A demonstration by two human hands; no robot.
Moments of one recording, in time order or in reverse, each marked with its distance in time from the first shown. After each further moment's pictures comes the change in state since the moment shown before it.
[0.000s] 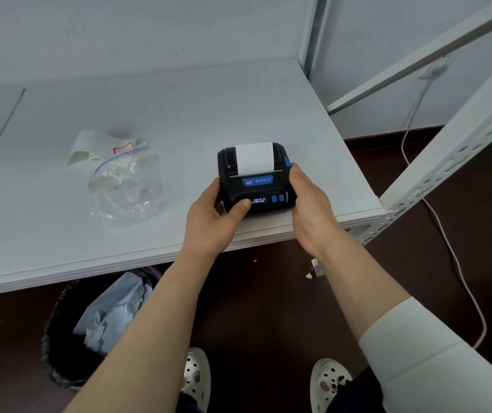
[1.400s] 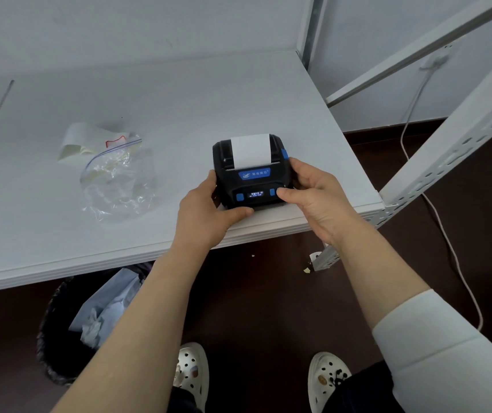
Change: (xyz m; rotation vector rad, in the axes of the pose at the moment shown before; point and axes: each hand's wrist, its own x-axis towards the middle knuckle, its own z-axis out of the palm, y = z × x) left_hand 0.008 -0.002 -0.006 0.235 -0.045 -0.023; right_hand -0.002 -0.010 -0.022 -0.152 -0.095 -0.126
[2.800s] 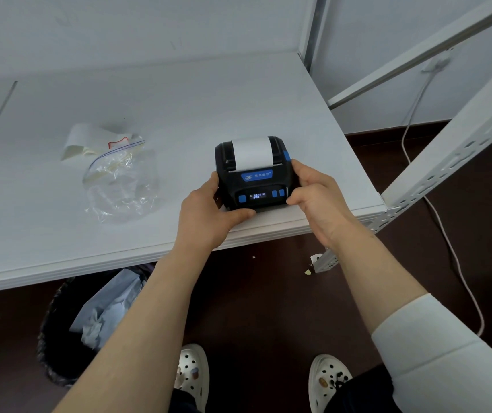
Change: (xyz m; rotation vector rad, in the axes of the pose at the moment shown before) left_hand 0.002 -0.002 0.000 0.035 0.017 0.013; right_hand 0.005 0.004 0.001 -0.058 0.012 0.074
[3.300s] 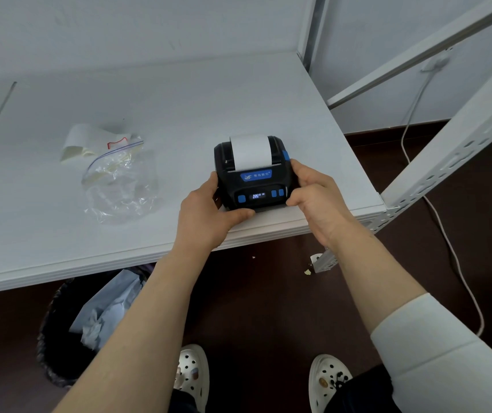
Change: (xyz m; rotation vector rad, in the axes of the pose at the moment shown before) left_hand 0.000 0.001 0.000 -0.024 -0.005 -0.004; right_hand -0.002 -0.002 0.001 0.011 -0.003 -0.028
